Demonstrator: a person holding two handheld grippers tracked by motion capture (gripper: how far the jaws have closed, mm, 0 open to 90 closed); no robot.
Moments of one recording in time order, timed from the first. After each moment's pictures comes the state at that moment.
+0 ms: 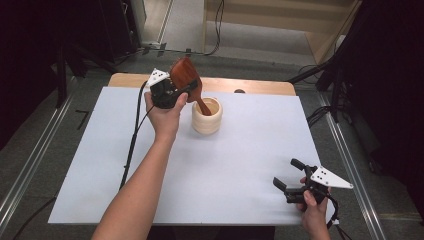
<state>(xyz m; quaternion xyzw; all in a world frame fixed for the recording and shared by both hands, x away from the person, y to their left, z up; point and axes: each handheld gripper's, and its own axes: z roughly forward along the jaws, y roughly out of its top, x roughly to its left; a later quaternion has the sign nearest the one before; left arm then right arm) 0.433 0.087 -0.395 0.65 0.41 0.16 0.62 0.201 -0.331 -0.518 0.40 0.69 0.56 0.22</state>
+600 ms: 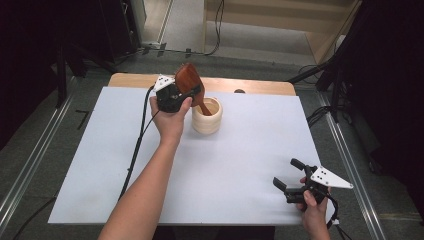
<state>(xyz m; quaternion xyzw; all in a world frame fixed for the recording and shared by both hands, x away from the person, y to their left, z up) 0.436 0.077 -0.416 0.65 0.42 0.16 0.61 0.201 -0.331 -0.518 0.40 0.69 0.56 0.22</state>
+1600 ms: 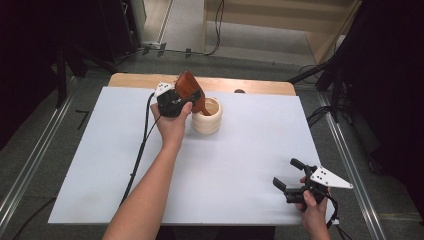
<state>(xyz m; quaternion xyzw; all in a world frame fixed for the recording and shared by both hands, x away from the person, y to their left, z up) 0.438 0.078 -0.440 0.63 0.46 0.15 0.60 0.201 -0.330 -0.518 0.40 0.69 0.57 0.22</state>
